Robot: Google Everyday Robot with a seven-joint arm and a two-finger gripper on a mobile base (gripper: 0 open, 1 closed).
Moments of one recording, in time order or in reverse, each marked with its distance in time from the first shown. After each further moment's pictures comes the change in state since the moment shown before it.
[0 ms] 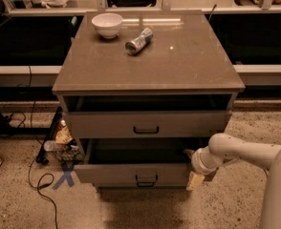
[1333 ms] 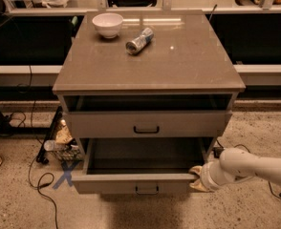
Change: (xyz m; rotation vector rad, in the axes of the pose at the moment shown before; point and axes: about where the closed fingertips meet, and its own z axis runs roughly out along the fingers) arm 0.021 0.067 -0.025 -0.024 0.033 0.186
